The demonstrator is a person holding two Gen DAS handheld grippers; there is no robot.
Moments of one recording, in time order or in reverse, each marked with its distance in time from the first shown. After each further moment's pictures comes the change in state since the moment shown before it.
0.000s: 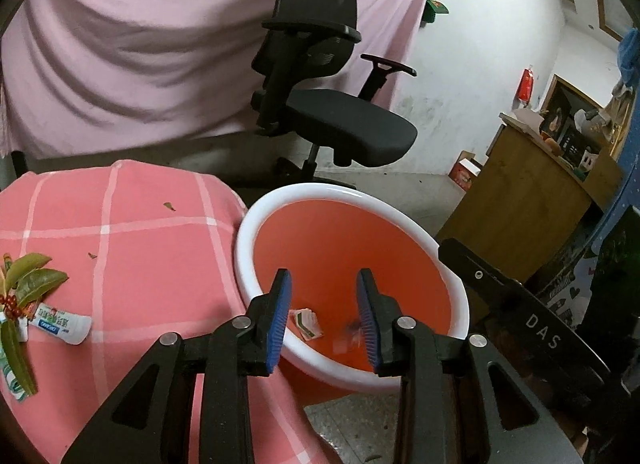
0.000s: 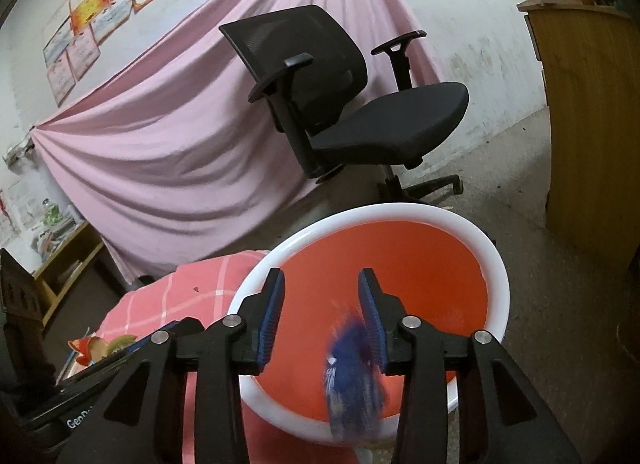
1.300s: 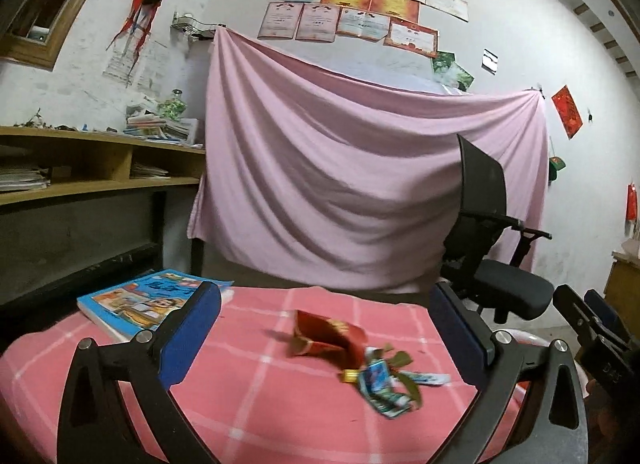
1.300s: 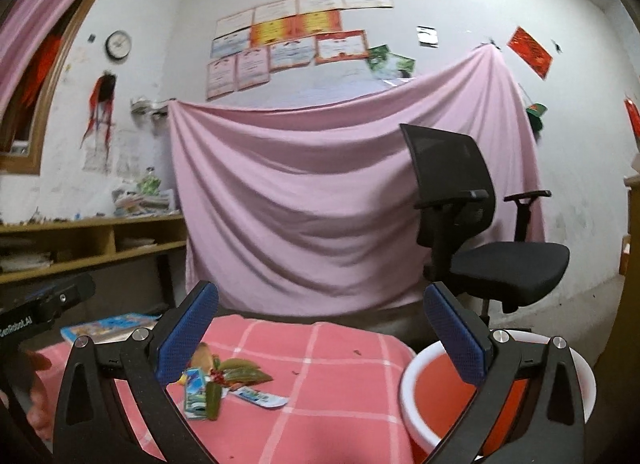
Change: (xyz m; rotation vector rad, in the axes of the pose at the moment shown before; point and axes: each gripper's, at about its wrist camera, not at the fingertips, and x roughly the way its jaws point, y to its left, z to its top) left arm -0.227 0.160 -0.102 -0.121 -0.640 0.531; right arm -0.044 0.177 -0.061 -0.451 -0.398 0.272
